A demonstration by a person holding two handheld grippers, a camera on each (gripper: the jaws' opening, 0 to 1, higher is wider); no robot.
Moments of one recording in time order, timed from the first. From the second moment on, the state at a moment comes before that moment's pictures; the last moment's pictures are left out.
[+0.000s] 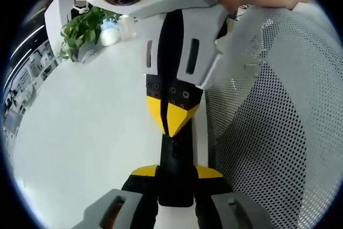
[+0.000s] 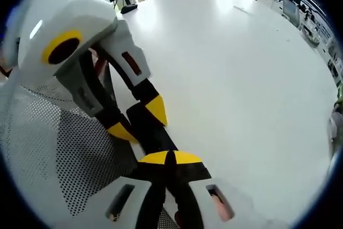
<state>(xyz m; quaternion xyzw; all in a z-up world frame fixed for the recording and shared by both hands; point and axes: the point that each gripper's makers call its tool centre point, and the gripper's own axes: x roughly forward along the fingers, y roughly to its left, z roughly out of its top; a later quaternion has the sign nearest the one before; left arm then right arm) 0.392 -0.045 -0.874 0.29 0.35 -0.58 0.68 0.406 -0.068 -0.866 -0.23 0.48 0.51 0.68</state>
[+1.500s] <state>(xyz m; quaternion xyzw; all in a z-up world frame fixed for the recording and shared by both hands) 0.401 -0.044 -0.874 0.29 0.35 -0.56 0.70 0.405 -0.066 -0.866 -0.32 0.44 0.51 0.67</state>
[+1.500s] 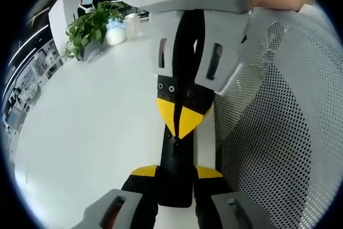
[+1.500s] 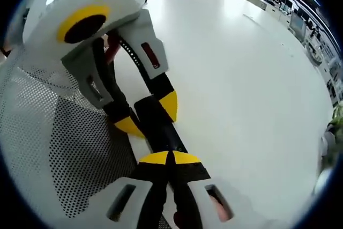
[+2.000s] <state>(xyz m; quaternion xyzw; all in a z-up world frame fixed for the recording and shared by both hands) 0.401 -0.044 -0.874 0.28 0.35 -0.56 0.70 0.407 -0.067 -0.866 -0.29 0.46 0.51 0.67</state>
